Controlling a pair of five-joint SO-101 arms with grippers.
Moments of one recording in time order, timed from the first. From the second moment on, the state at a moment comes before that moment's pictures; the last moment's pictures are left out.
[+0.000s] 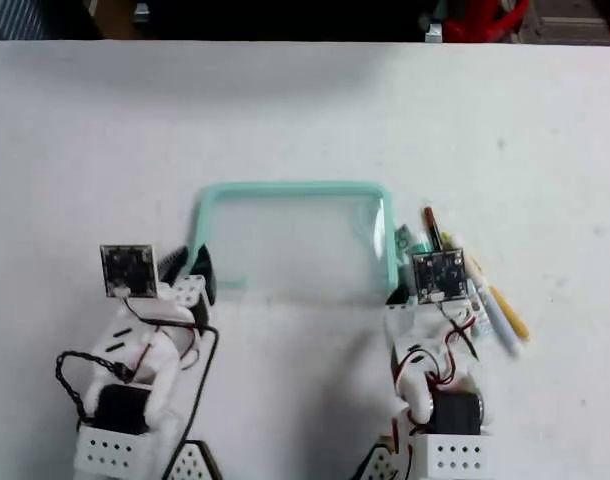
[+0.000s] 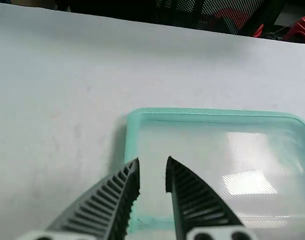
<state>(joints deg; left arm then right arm) 2.3 -104.1 97.2 43.4 11.7 -2.5 -102.6 96.5 55.0 10.7</state>
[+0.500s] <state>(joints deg) 1.3 -104.0 97.2 45.7 -2.9 -12.7 -102.6 96.5 21.9 10.7</state>
